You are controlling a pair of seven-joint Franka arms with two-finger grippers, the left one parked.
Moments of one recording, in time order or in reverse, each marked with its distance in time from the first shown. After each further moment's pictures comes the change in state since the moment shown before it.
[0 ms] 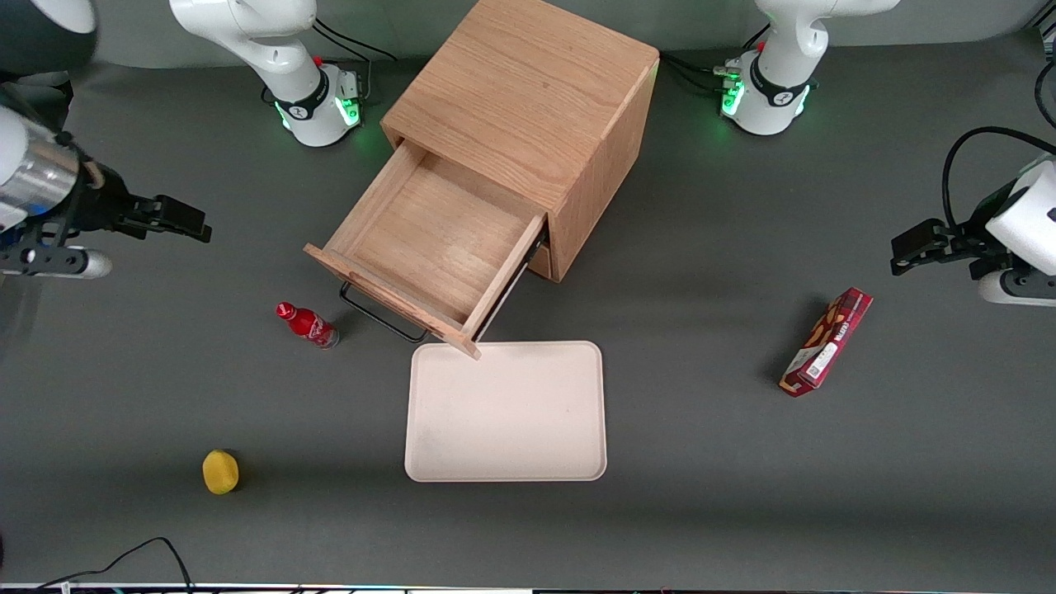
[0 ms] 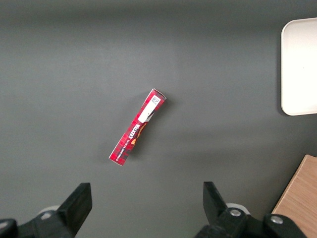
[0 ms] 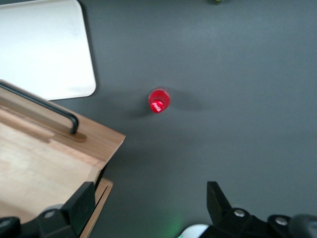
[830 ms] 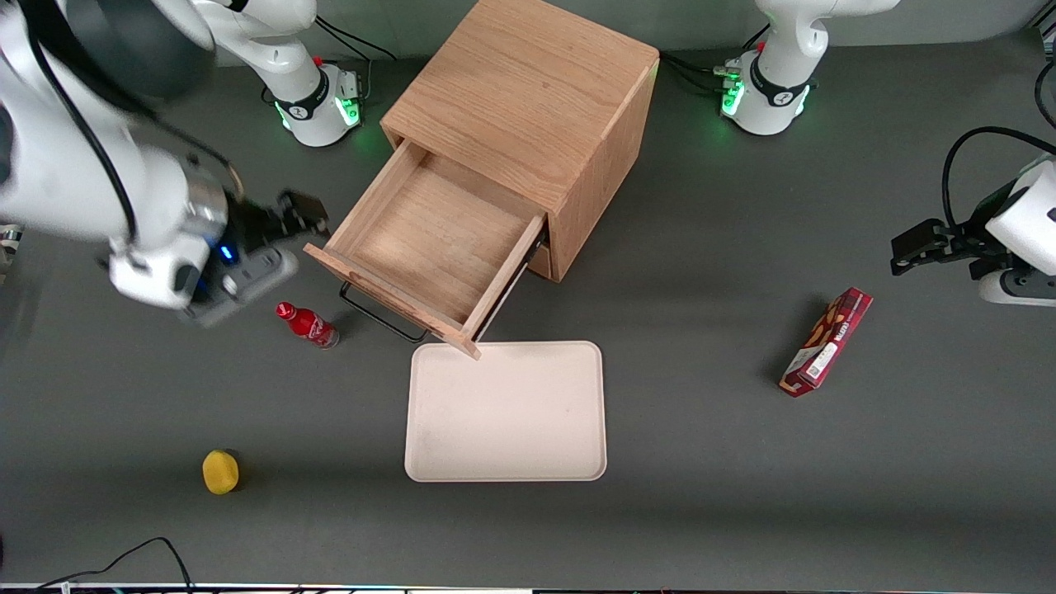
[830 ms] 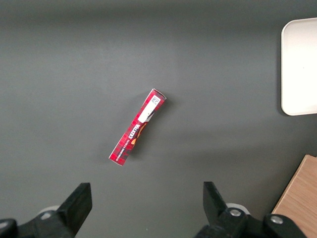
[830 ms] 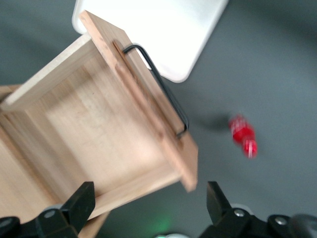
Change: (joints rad) arm 0.025 0.321 0.265 0.486 0.039 -0.258 -0.156
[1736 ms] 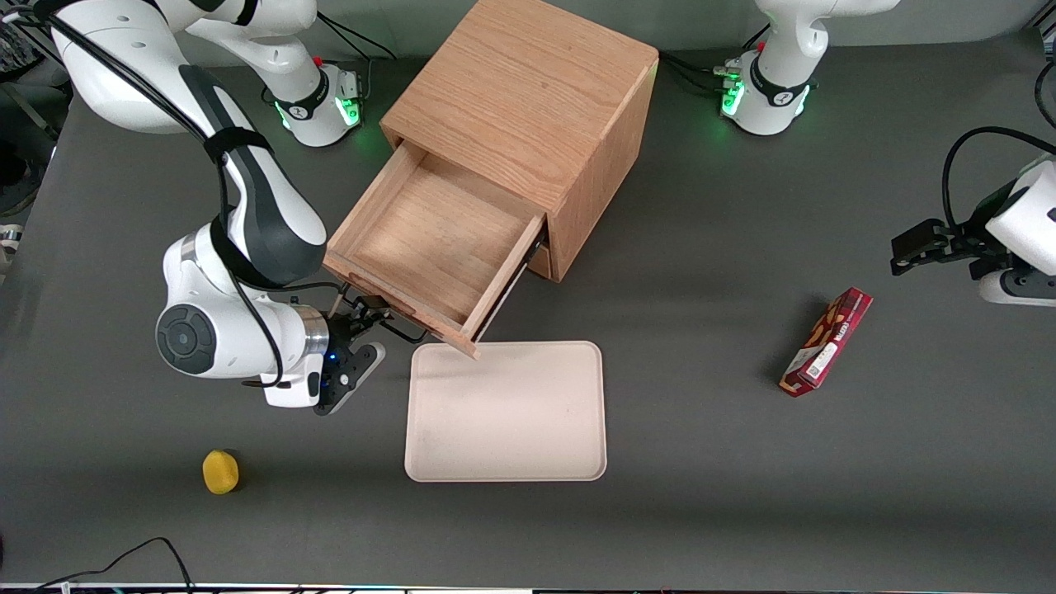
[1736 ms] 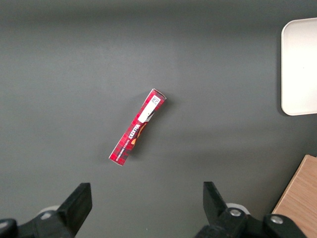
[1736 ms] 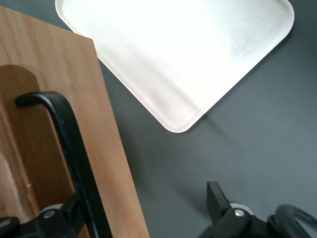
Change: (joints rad) arm -0.005 0.304 -0.003 -0.197 -0.001 0.452 -0.478
